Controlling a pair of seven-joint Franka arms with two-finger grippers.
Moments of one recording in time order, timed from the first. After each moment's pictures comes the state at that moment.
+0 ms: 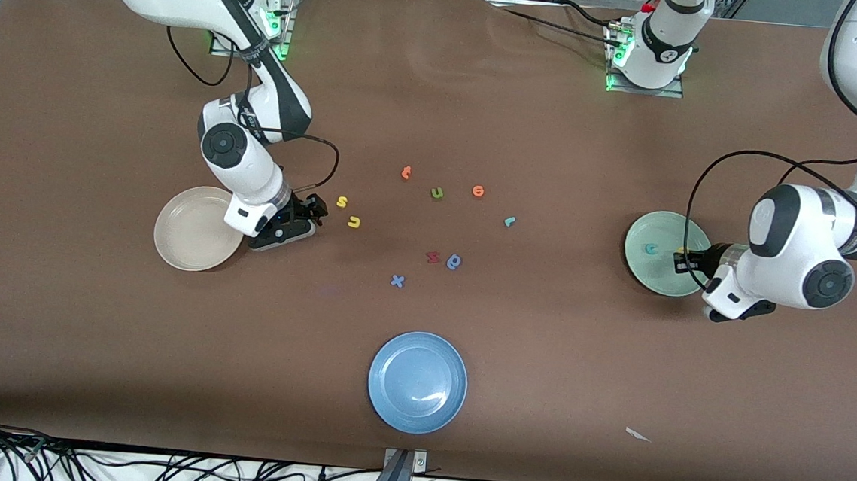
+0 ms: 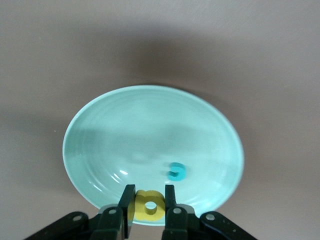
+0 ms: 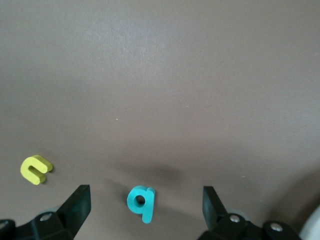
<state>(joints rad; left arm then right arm) 0.30 0.55 -0.28 -1.79 0.11 1.90 -0.28 0.22 0.47 0.18 -2.13 -0.04 2.66 0.04</state>
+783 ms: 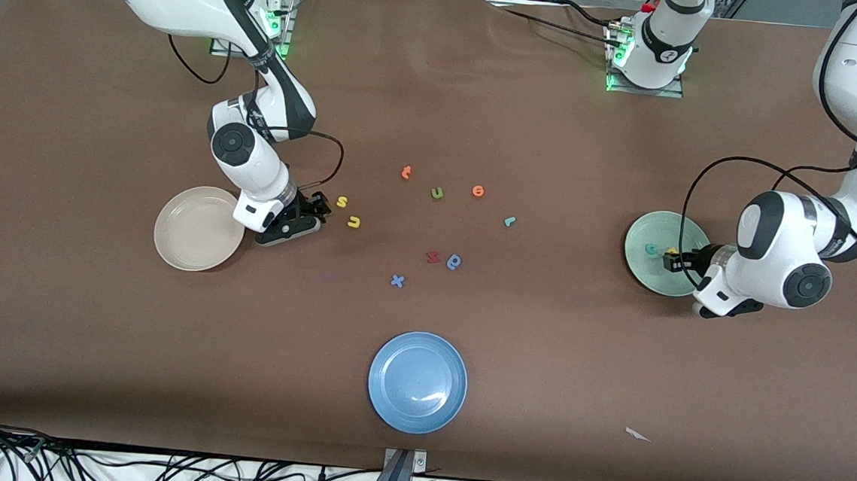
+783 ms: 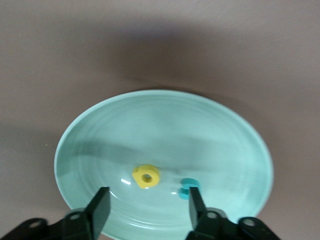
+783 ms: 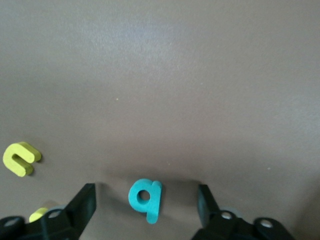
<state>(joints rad) 0.32 0.56 -0.30 -1.82 0.13 1.96 -0.27 0.23 0.49 0.18 -2.18 -0.04 2.73 0.04</state>
